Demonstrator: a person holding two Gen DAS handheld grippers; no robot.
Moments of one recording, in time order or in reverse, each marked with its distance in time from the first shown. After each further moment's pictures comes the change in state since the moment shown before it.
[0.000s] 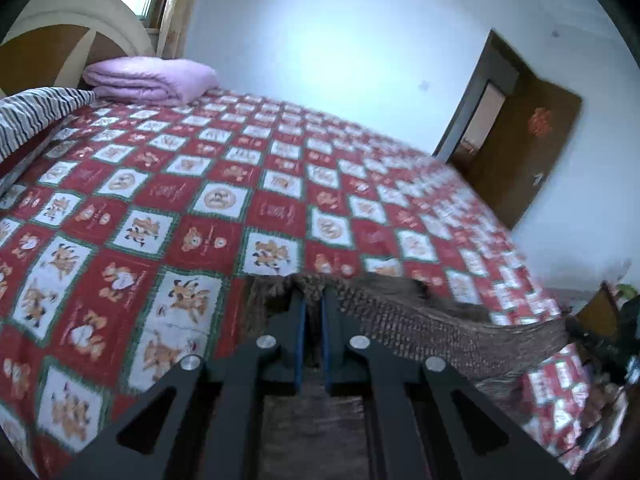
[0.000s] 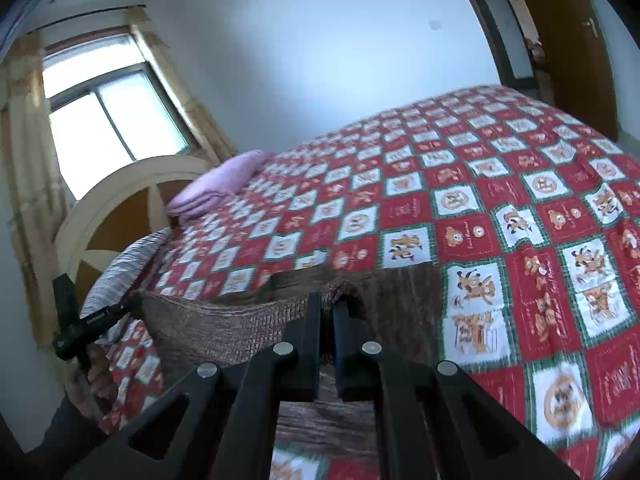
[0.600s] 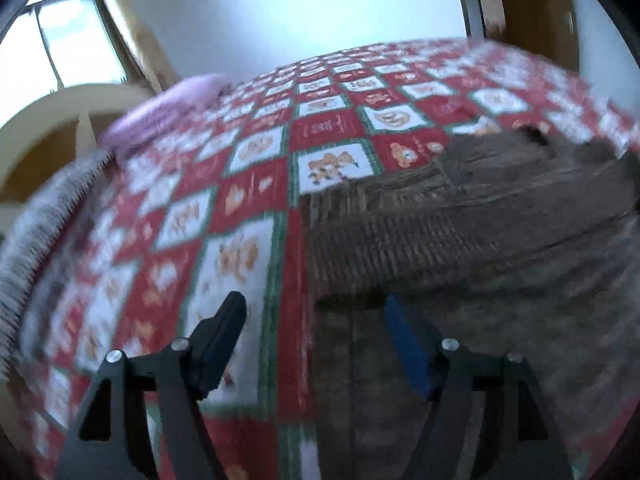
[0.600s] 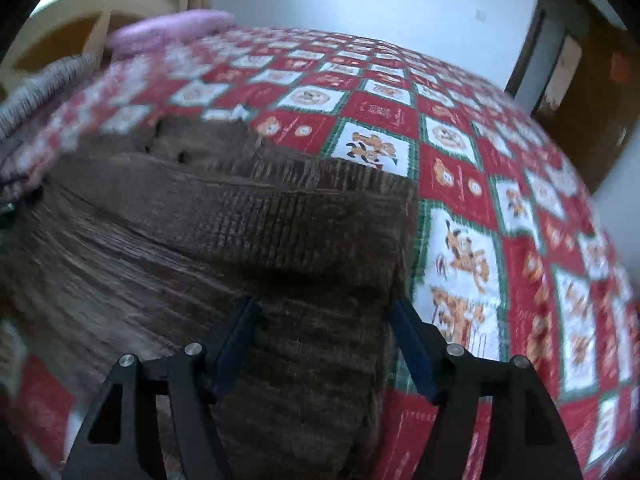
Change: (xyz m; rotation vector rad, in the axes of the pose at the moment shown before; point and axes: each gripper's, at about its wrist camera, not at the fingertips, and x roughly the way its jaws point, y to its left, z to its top) left arm 0.076 -0.024 -0.067 0.461 0.111 0.449; right arm 0.133 0.001 -0.054 -0.444 0.278 -0.426
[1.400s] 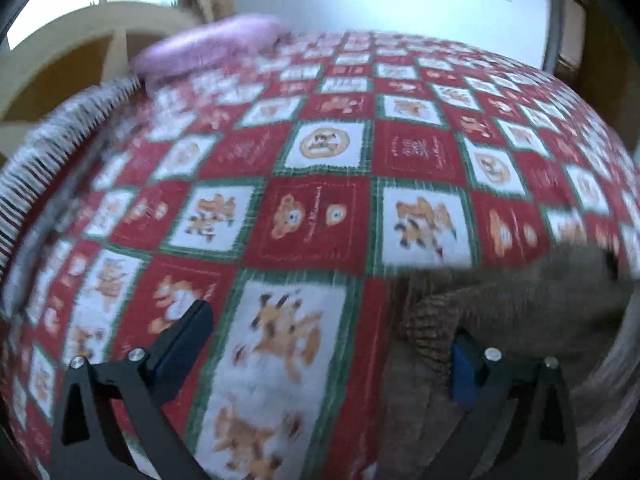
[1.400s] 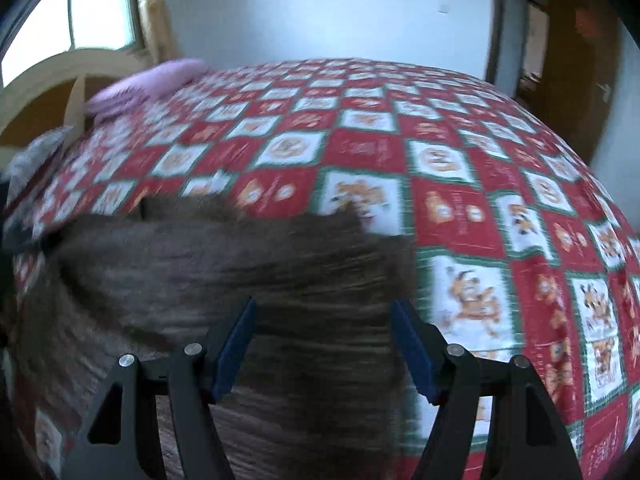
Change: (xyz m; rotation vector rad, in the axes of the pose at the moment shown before) left arm 0.073 0.075 0.065 -0.343 0.218 -0.049; right arm 0.006 -0.007 0.018 0.136 -0.049 0.077
